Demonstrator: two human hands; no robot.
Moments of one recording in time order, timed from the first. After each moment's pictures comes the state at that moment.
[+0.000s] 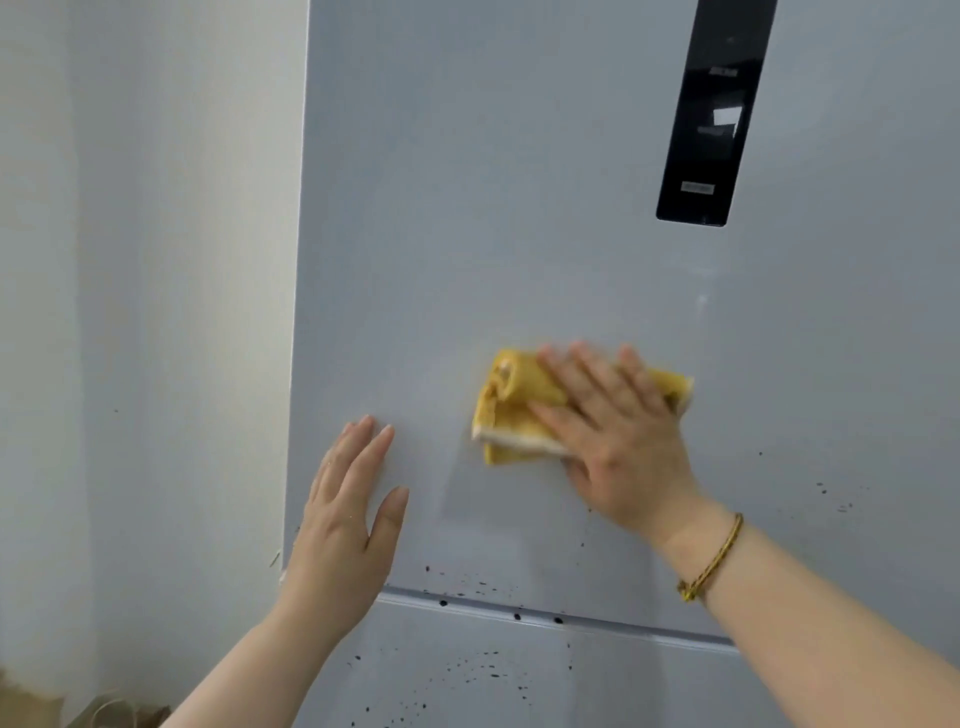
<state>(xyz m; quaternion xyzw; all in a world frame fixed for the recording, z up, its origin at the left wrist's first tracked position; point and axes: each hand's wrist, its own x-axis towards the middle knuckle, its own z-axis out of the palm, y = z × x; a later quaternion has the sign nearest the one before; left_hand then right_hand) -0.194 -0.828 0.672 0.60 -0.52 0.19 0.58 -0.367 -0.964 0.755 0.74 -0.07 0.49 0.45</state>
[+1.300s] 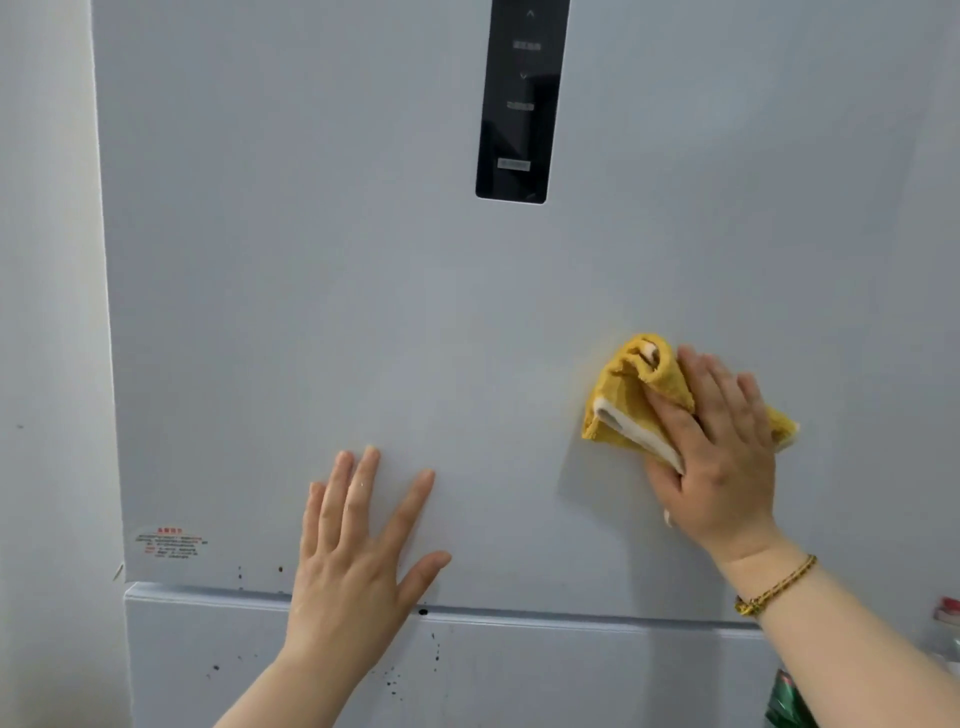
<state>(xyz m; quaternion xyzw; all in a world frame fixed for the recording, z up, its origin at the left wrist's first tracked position) -0.286 -0.892 0.646 0.65 -0.53 0.41 0.35 -0.528 -1.037 0.738 0.70 -0.21 0.55 0.41</state>
